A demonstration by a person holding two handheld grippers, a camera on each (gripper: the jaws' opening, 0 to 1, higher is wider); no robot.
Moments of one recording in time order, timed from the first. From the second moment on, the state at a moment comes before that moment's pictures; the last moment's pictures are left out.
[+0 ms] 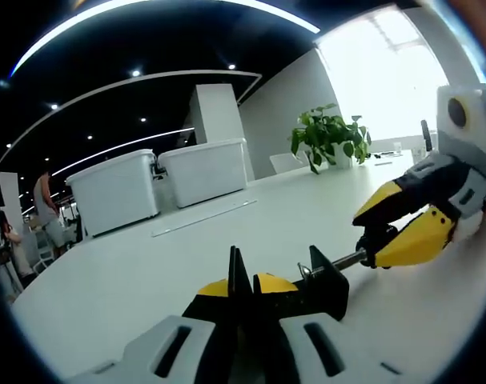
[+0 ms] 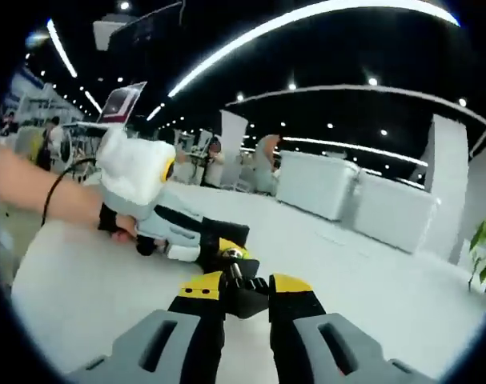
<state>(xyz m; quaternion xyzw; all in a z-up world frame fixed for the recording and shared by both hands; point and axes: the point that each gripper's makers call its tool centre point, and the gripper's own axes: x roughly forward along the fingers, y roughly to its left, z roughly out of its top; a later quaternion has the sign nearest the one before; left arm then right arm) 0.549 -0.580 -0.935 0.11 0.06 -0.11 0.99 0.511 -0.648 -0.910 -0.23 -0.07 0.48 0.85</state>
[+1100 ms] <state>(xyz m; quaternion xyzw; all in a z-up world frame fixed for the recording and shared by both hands) 0.550 -0.579 -0.935 0.11 0.06 -0.11 0.99 0.528 -0.656 -0.921 0.09 0.12 0.50 0.85</state>
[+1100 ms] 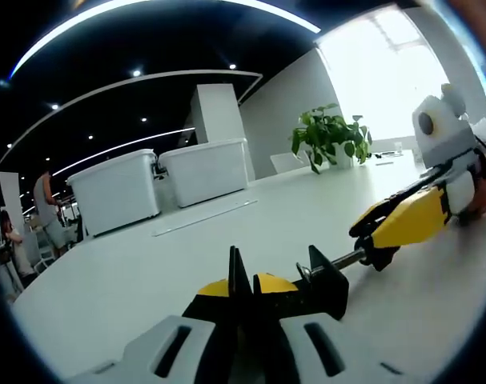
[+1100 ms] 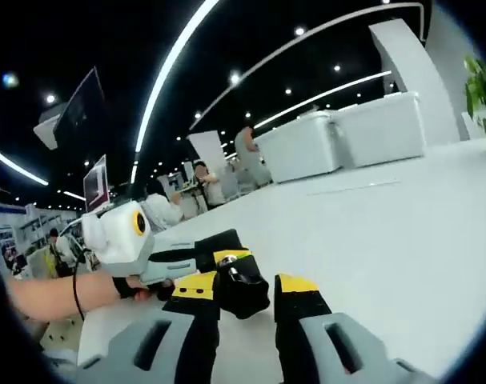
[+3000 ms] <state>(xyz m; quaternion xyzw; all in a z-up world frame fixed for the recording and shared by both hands) 0.550 -0.577 -0.935 0.11 0.06 -0.11 0.99 0.529 -0.656 -0.924 0.14 0.16 0.50 0.84</state>
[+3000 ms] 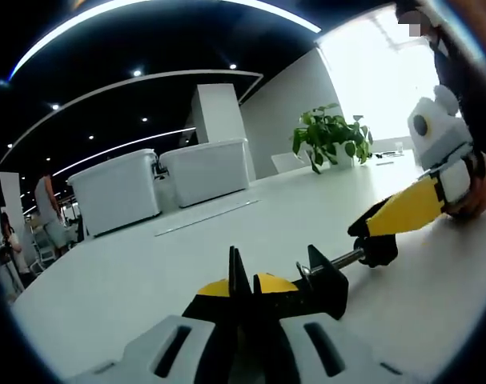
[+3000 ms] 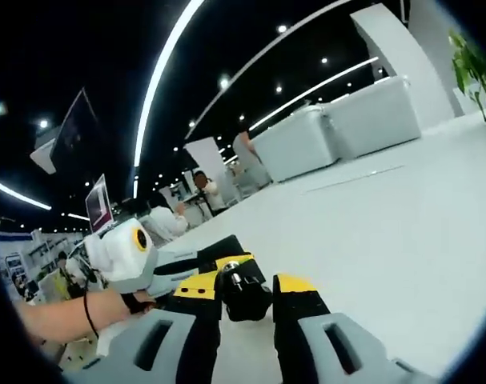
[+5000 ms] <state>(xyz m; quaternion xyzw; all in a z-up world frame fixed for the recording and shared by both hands) 0.551 -0.578 -0.935 0.11 0.06 -0.11 0.99 0.529 -0.655 -0.918 0.07 0.11 0.51 0.85</state>
